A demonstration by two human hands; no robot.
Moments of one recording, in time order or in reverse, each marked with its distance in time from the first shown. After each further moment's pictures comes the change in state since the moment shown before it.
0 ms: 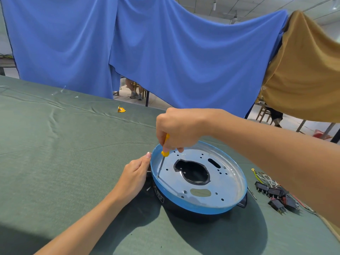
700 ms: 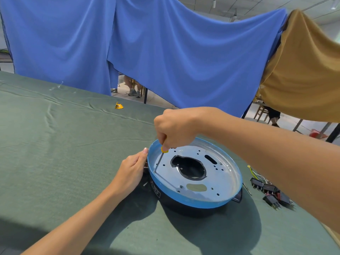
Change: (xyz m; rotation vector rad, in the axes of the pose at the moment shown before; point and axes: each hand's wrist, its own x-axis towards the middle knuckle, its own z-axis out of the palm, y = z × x) left_hand -0.002 0.001 0.000 0.031 0.028 -0.001; right_hand 0.002 -0.005 0.006 -0.151 -0.072 0.009
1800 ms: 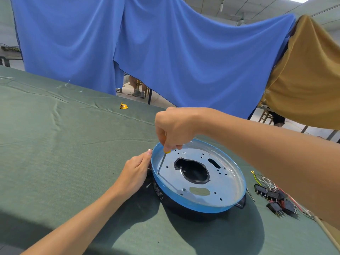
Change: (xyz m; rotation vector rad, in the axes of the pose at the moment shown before) left_hand -0.004 0.007 0.001 -0.018 0.008 0.022; right_hand 0.010 -0.001 -0.007 0.177 -0.014 0.073
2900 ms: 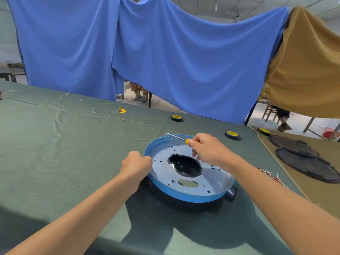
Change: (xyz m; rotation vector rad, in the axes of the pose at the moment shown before) left_hand 0.004 0.048 0.024 0.272 0.227 -0.602; right_hand -0.033 0.066 0.124 0.879 0.438 0.457
